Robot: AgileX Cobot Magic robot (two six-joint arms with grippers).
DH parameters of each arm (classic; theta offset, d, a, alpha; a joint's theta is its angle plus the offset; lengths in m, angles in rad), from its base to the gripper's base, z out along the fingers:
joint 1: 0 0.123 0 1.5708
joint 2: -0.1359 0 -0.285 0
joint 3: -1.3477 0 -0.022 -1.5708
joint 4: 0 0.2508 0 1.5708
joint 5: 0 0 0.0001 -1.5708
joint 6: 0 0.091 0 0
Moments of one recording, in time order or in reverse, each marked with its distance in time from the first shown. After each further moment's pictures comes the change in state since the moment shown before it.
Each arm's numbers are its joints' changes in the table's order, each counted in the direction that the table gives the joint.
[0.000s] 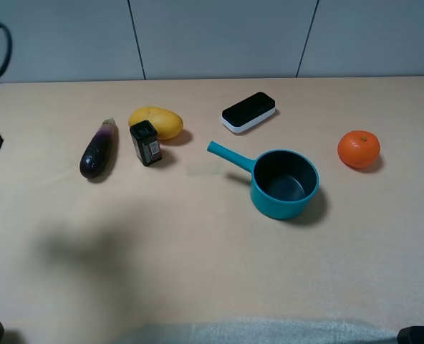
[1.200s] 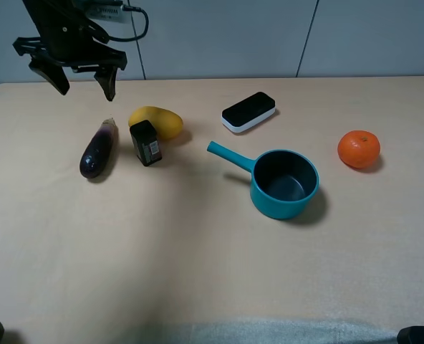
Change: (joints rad) left arm -0.152 -0.842 0.762 -0.046 -0.085 -0.002; right arm 0.000 0.000 0.000 0.000 0.000 0.000
